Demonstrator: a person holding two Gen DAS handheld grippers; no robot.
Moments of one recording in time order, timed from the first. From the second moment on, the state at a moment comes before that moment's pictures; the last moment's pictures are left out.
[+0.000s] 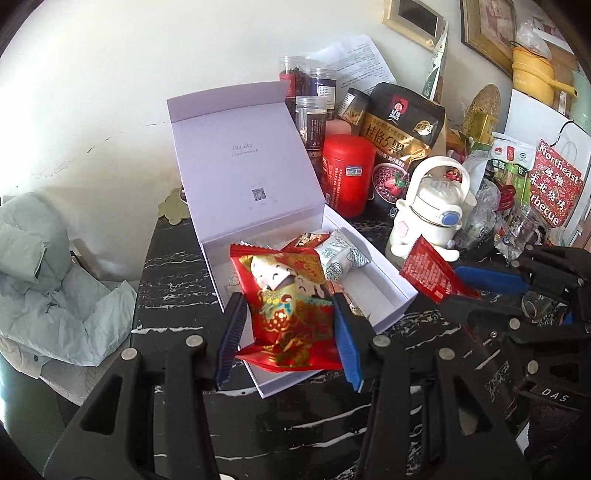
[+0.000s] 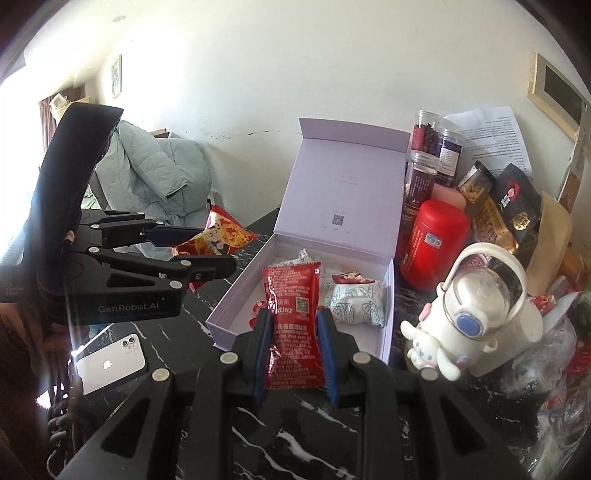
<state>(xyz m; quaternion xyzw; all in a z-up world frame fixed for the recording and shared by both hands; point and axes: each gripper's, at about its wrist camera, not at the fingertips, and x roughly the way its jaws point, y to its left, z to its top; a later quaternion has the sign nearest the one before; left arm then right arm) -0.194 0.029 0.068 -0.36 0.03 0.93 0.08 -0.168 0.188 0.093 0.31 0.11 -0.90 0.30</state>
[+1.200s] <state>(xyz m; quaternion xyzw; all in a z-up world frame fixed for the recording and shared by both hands) -0.334 0.016 -0.006 -0.42 0.02 0.90 0.09 -0.323 0.143 0.034 0.35 0.14 -0.88 0.30</state>
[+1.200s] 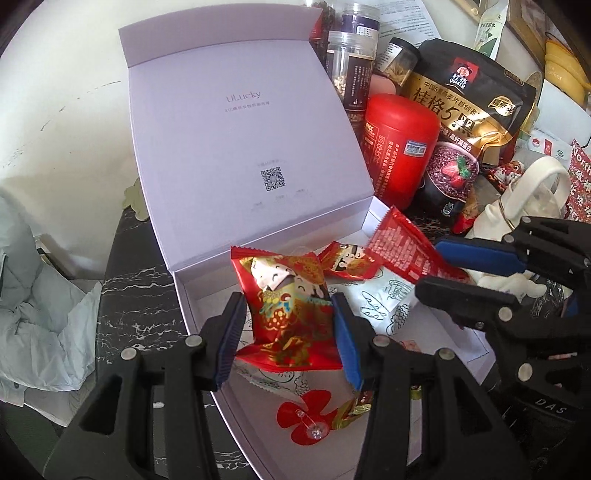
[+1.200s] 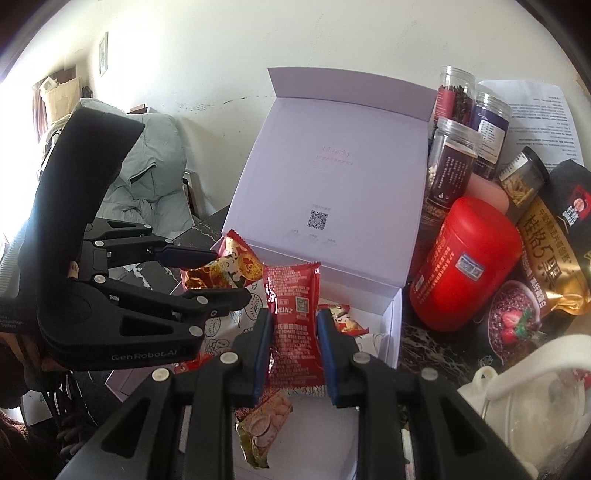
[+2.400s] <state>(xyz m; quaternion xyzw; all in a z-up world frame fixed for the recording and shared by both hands) -0.345 0.018 -0.025 -0.46 0.04 0.88 0.10 -0.339 0.135 0.007 0.41 0.16 -0.86 0.26</state>
